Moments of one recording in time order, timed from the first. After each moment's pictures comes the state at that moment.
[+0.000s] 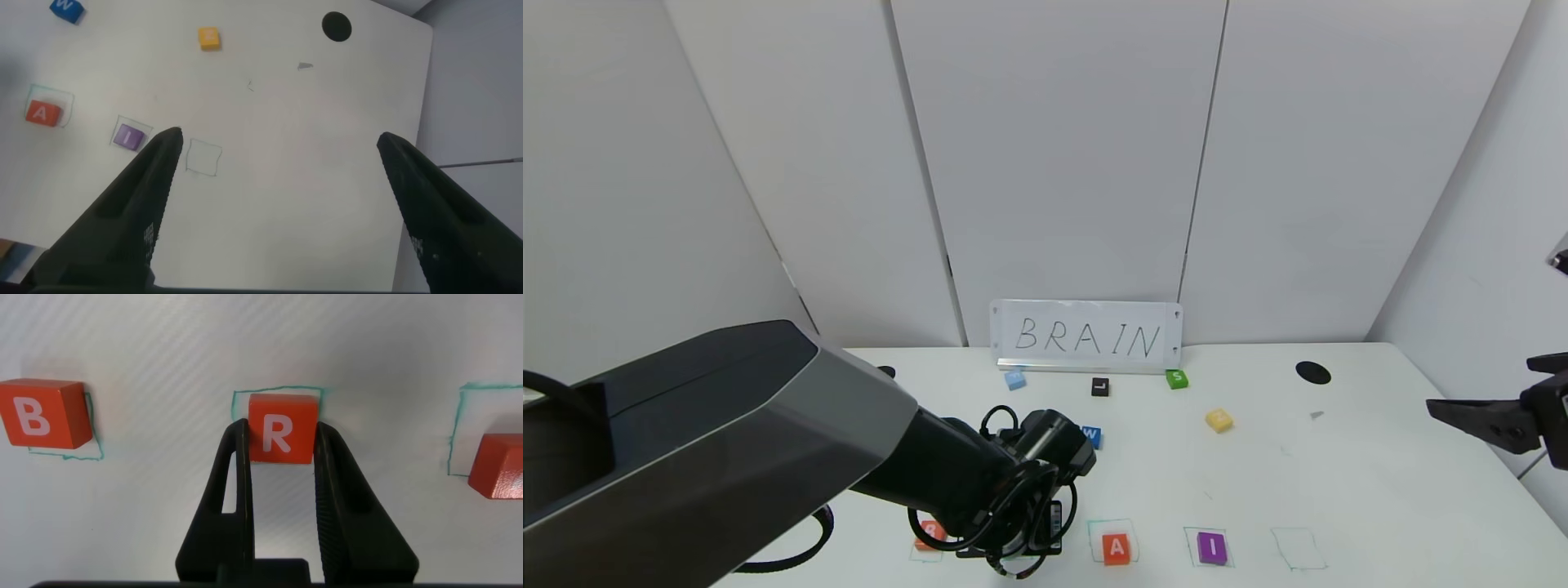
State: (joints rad) left arm -0.72 2.20 -1.13 0.18 0.28 -0.72; right arm 0.26 1.23 -1.01 0.40 -0.16 -0.13
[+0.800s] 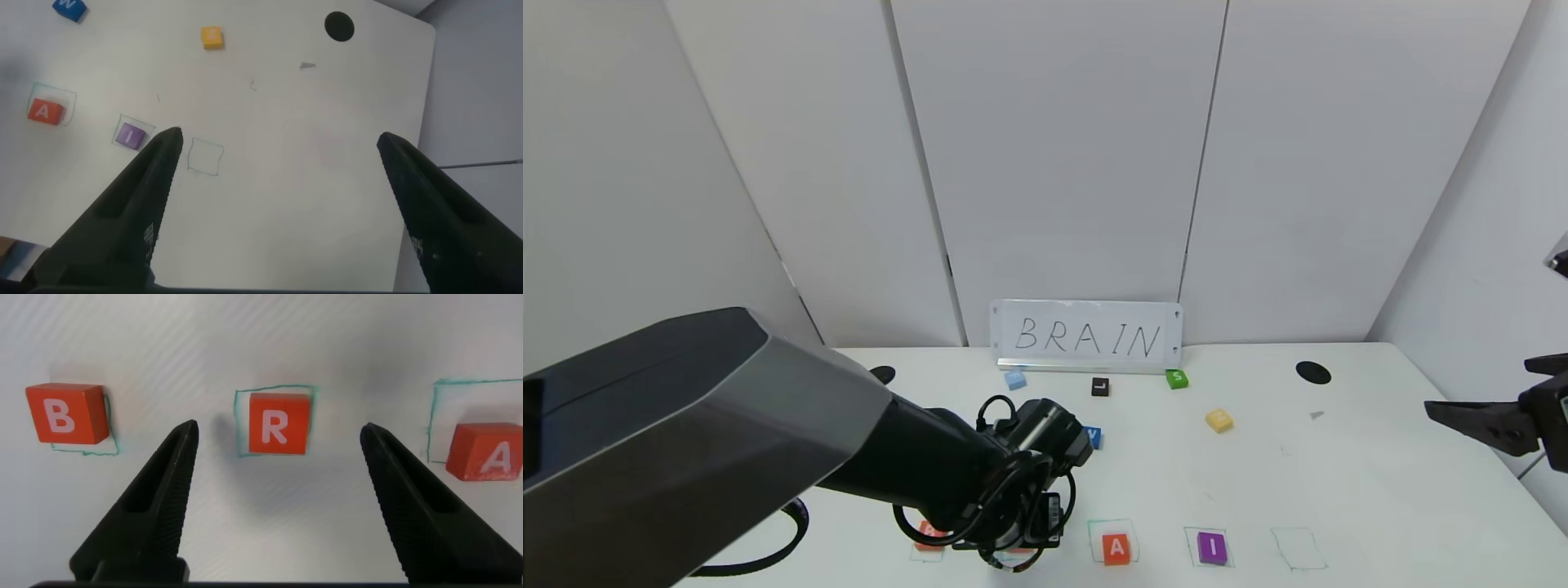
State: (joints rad) left arm -0.72 2.15 -1.13 0.19 0.28 -0.70; right arm 0.27 1.23 -1.01 0.40 -0.16 -0.12
